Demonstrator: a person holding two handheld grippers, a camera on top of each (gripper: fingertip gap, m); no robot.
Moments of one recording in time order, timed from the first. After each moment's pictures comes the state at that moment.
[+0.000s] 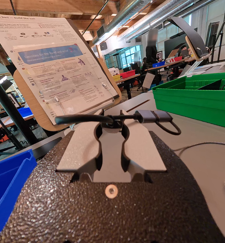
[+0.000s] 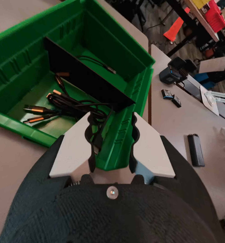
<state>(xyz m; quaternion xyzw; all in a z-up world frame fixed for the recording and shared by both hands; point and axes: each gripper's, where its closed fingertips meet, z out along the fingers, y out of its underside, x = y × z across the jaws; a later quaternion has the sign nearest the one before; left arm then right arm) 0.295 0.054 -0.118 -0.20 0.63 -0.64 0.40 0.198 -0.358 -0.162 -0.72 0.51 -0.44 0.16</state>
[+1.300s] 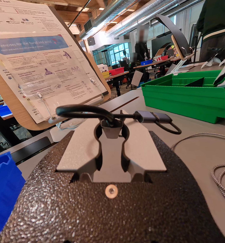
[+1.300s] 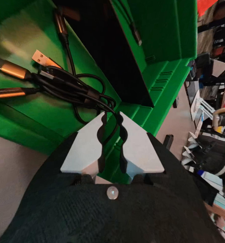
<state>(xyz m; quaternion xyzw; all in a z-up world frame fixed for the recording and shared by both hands) 0.291 0.040 -0.130 -0.18 0.65 -0.65 0.35 0.212 -0.360 -0.217 -0.83 0.42 -0.36 -0.06</state>
